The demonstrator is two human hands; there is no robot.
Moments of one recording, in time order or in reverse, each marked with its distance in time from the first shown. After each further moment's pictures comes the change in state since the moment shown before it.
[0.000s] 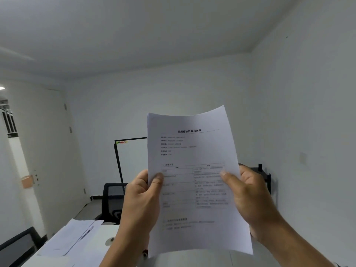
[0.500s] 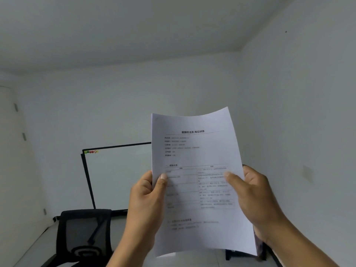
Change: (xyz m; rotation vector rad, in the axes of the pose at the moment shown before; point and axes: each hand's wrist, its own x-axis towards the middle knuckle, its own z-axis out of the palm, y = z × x) left_hand 0.260 -0.087 0.115 -0.050 -0.087 -0.031; right_hand 0.253 0.084 -0.004 -0.054 0.086 0.011
